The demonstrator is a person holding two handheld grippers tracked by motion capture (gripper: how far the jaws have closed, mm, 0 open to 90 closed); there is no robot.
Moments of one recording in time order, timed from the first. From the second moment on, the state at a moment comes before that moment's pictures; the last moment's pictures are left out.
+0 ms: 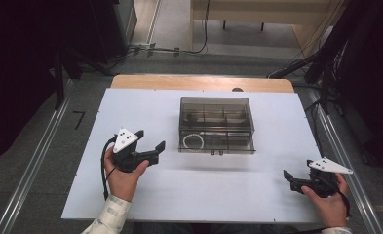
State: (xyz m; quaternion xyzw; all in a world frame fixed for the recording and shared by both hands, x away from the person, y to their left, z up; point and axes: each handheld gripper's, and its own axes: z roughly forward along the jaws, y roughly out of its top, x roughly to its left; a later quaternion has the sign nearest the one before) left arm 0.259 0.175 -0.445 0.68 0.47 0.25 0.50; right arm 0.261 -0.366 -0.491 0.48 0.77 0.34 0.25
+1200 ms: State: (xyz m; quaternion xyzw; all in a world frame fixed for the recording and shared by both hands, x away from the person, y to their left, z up) left arm 0.241 0.218 -0.459 0.68 0.50 0.25 0.48; right arm 0.260 -0.367 -0.490 0.49 0.76 0.34 0.25
